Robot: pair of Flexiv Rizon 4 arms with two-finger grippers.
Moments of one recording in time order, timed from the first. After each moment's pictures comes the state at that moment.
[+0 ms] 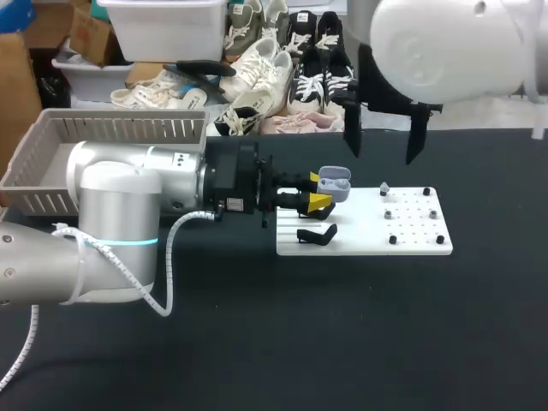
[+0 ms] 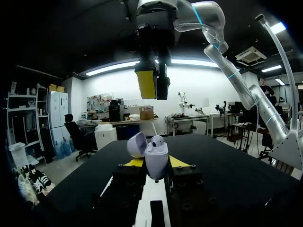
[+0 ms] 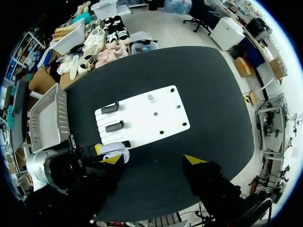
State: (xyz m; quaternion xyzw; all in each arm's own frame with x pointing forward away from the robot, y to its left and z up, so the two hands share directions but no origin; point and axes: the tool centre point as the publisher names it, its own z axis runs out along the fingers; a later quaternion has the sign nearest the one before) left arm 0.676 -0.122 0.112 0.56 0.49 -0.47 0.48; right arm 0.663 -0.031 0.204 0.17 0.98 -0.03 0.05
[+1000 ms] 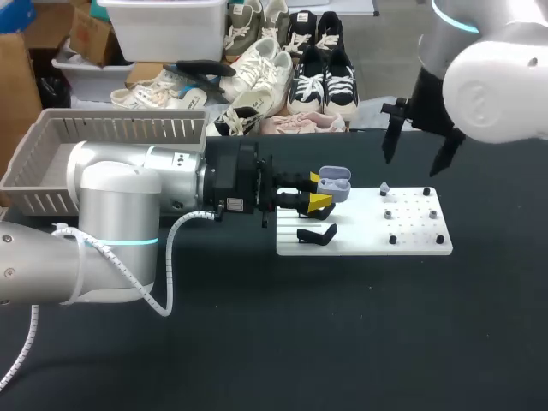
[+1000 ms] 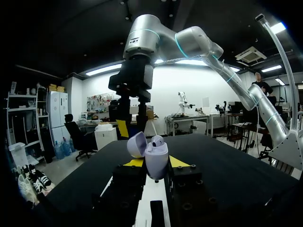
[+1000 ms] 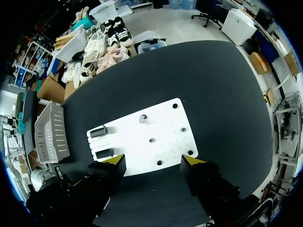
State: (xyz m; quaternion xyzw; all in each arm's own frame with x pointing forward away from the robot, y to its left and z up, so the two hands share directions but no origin) left arm 0.676 -0.122 0.112 0.56 0.49 -0.47 0.48; right arm 0.724 -0.085 0.132 0.17 0.98 0.05 0.06
